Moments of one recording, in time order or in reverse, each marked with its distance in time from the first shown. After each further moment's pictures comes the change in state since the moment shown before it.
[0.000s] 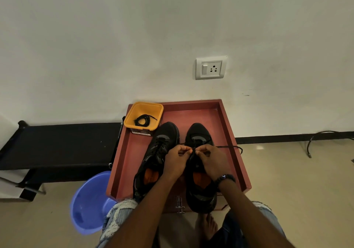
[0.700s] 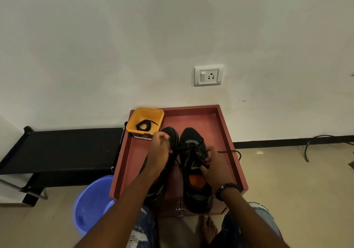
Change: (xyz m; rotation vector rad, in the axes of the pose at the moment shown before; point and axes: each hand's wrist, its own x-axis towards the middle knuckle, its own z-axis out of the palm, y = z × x) left_hand -0.012 0.046 -0.064 -0.120 0.160 0.050; right_hand -0.025 0.003 -0.012 -0.091 -0.045 0.031
